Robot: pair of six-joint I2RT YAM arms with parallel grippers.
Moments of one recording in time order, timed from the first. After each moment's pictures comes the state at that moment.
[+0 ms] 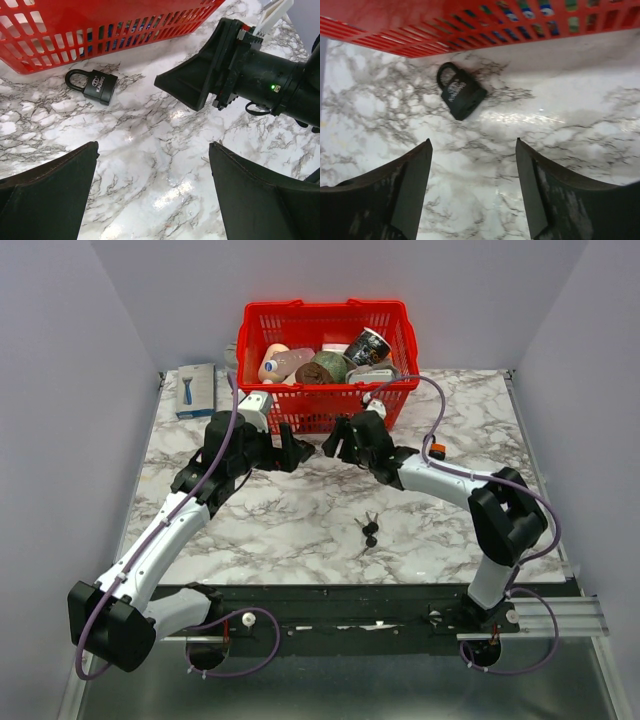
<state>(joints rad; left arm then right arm) -0.41 1.11 0.98 -0.26 0.19 -0.30 0.69 1.78 1.20 0.08 0.19 0.70</state>
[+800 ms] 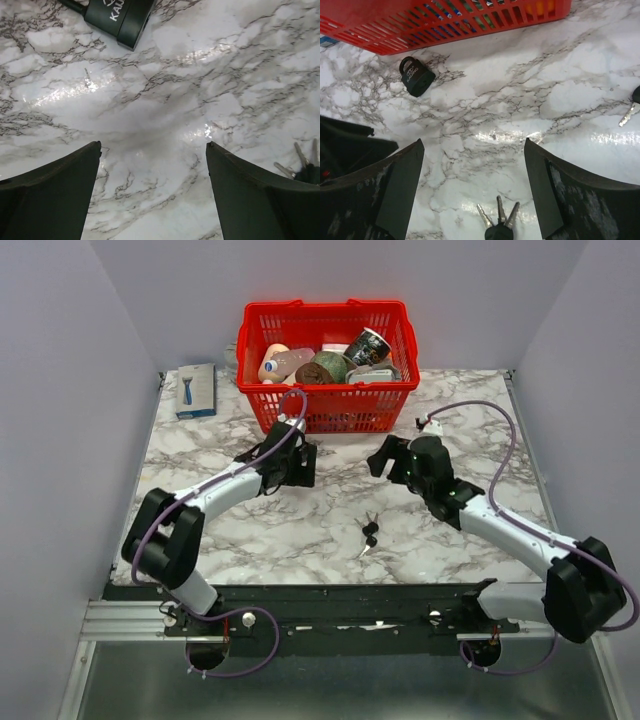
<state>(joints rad) -0.52 1.55 0.99 -0.25 -0.03 -0.33 0.57 1.29 0.79 0.05 0.22 0.58</state>
